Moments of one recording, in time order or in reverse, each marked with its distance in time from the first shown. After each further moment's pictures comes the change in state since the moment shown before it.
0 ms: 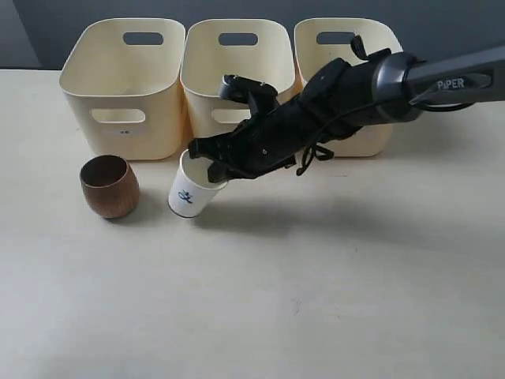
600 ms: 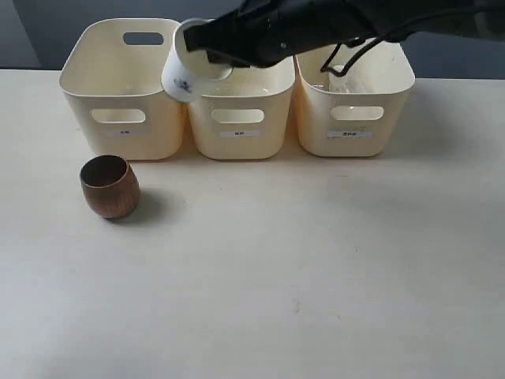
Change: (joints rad) left arm 0.000 0.000 0.000 0.000 0.000 0.000; right arm 0.000 -0.295 -0.082 -0.243 -0.137 0.042
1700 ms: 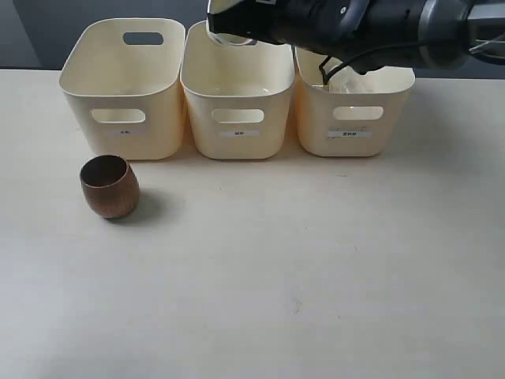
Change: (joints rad) left arm 0.000 0.000 0.000 0.000 0.000 0.000; right arm 0.000 0.135 0.000 -0.098 -0.536 -0.017
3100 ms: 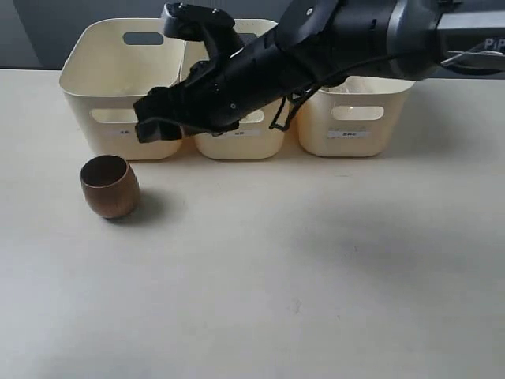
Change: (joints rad) left arm 0.000 0.000 0.000 0.000 0.000 0.000; right arm 0.108 0.007 -0.028 0.189 0.717 0.002
